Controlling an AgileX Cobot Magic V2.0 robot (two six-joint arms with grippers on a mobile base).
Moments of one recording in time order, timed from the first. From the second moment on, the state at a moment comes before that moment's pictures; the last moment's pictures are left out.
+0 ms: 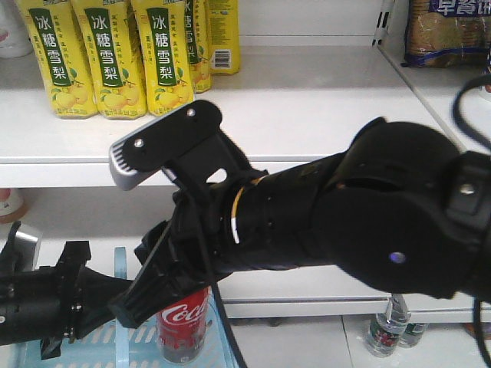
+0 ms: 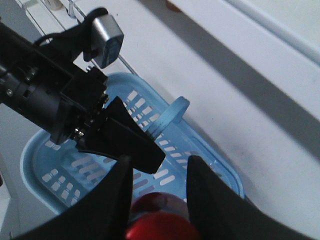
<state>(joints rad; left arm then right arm) -0.02 1.25 -0.44 -1.58 0.96 0.61 0.98 1.46 -1.30 0.01 0.65 0.07</state>
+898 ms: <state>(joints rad) -0.02 1.25 -0.44 -1.58 0.96 0.61 0.98 1.63 -1.30 -0.01 0.74 0.21</state>
